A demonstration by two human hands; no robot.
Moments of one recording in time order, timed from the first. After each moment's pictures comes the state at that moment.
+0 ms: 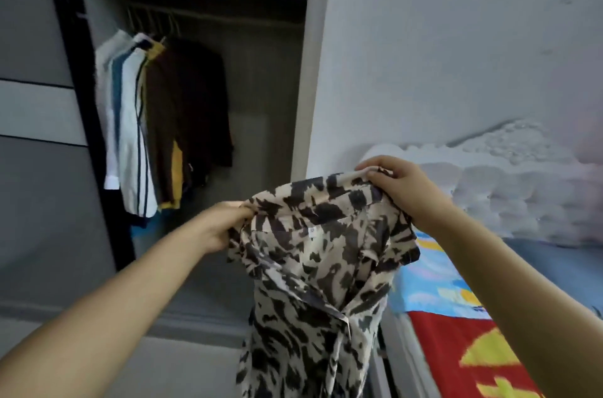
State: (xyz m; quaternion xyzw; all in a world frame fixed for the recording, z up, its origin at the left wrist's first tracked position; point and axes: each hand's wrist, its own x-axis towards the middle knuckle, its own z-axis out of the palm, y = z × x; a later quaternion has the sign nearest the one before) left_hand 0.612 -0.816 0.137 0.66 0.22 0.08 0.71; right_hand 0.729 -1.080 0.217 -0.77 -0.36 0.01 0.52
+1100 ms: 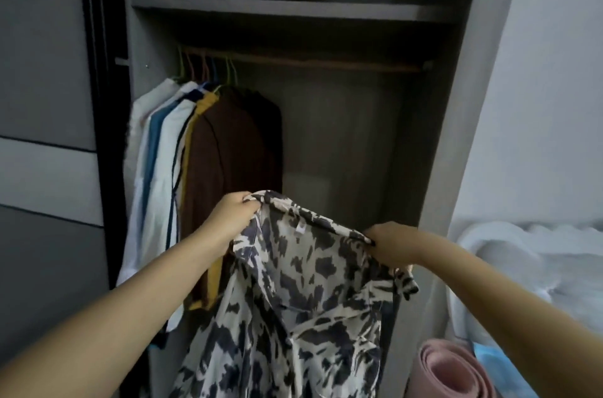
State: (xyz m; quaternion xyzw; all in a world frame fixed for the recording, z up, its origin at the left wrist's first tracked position) left_hand 0.798 -0.475 0.193 0.76 0.26 0.30 0.51; right_hand 0.948 -0.694 0.216 -0.90 -0.42 0.07 -0.02
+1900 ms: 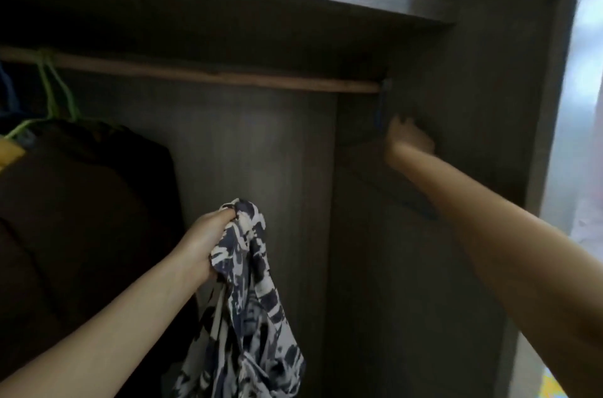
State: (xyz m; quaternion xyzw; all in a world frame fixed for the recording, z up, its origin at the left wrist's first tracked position) left_hand 1.086 -0.318 0.247 0.61 0.08 0.15 0.77; right_hand 1.202 -0.579 0.380 -0.94 0.02 -0.32 0.09
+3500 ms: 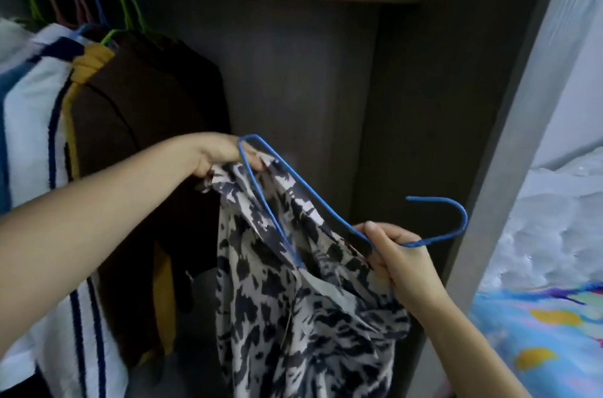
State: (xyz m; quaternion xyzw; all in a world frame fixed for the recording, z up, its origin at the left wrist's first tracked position) left_hand 1.007 -0.317 0.242 0.86 0.11 -0.04 0.49; right_hand 1.005 -0.624 0.127 -0.67 -0.23 0.03 0.71
